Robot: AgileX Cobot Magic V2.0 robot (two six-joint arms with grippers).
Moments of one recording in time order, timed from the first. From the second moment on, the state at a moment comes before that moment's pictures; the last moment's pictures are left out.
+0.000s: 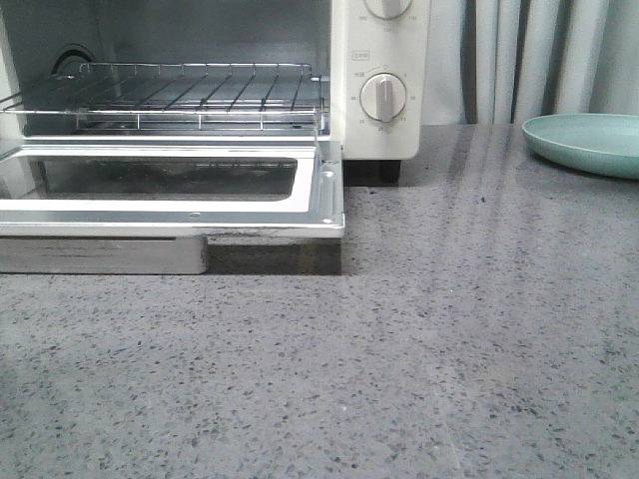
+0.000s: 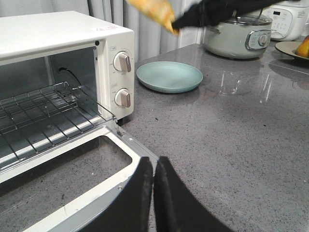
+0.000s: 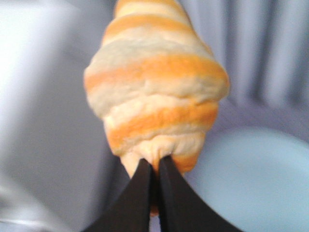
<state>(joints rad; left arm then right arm) -0.37 0.40 -0.65 -0.73 0.69 0.75 0.18 1.25 -1.16 0.22 0.30 -0.18</state>
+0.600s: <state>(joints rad) -0.37 0.40 -0.65 -0.73 0.69 0.75 0.80 1.60 -1.35 0.22 0.31 -0.19</state>
